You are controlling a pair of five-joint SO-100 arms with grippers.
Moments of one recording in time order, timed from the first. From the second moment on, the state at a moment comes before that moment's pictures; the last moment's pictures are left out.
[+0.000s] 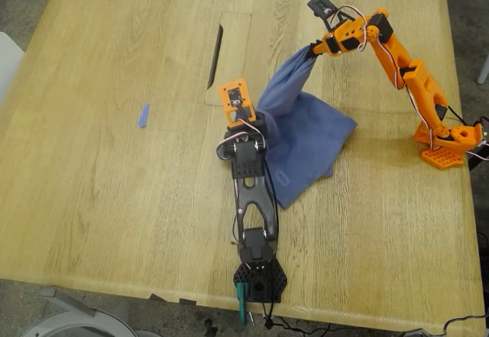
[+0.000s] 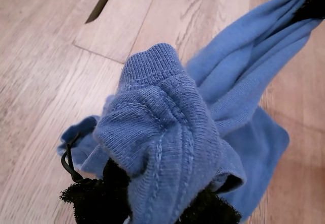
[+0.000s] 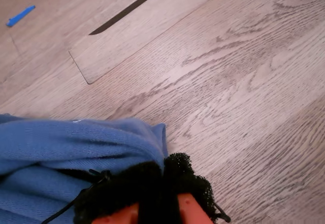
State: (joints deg) arm 0 -8.3 120.4 89.2 73.7 -99.0; arm 1 23.4 55.2 -2.6 97.1 -76.8
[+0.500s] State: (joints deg) arm 0 -3.4 125.2 91.1 81.1 -100.2; arm 1 20.0 75.2 29.4 97.2 -76.6
